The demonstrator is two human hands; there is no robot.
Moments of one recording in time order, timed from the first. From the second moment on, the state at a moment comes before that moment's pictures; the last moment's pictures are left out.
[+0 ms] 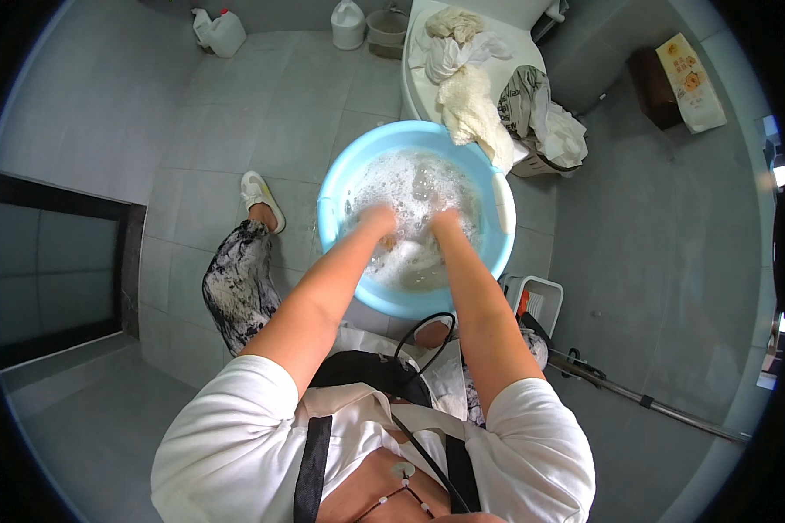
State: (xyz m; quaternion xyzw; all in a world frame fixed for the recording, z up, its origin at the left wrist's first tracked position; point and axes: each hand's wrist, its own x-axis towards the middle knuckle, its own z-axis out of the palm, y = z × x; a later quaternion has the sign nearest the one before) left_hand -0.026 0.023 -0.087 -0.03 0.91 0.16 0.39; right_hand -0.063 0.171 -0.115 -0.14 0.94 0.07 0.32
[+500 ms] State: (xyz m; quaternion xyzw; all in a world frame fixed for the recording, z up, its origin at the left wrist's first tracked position) left_hand -0.010 0.022 -0.029 -0.15 0.33 0.91 0.19; right_hand -0.004 0.209 -0.011 -0.08 0.72 -0.68 0.09
